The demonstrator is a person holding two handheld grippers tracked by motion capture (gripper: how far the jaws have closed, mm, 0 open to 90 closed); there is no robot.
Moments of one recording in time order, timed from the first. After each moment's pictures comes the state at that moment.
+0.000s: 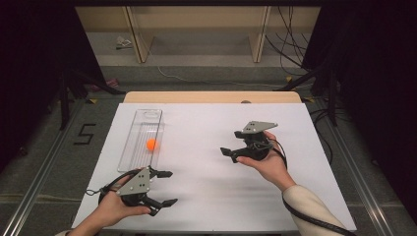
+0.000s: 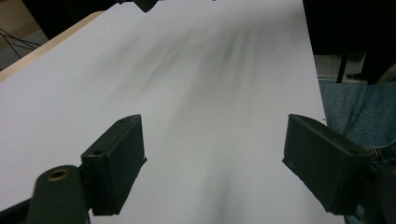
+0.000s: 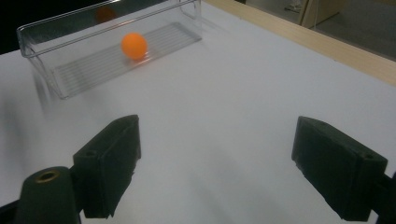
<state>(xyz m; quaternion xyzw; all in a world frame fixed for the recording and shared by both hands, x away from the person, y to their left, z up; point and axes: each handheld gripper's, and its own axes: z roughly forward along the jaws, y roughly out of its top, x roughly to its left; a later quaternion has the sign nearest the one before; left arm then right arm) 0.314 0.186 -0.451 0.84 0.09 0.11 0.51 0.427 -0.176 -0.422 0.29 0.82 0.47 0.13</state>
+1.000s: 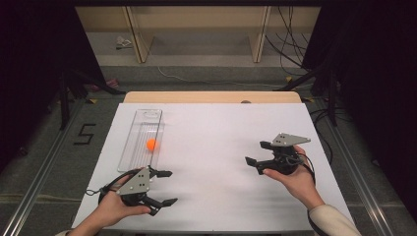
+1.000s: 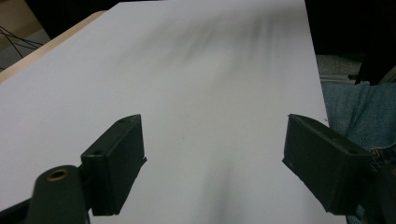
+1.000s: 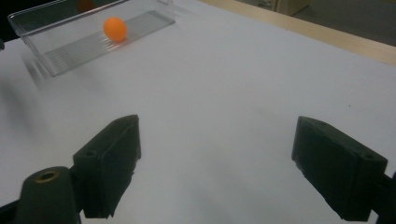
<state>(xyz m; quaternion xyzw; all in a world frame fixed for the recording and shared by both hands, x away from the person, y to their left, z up) 0.314 0.186 -0.451 0.84 0.10 0.12 0.51 0.386 -0.244 -0.426 0.33 0.81 0.46 0.15</state>
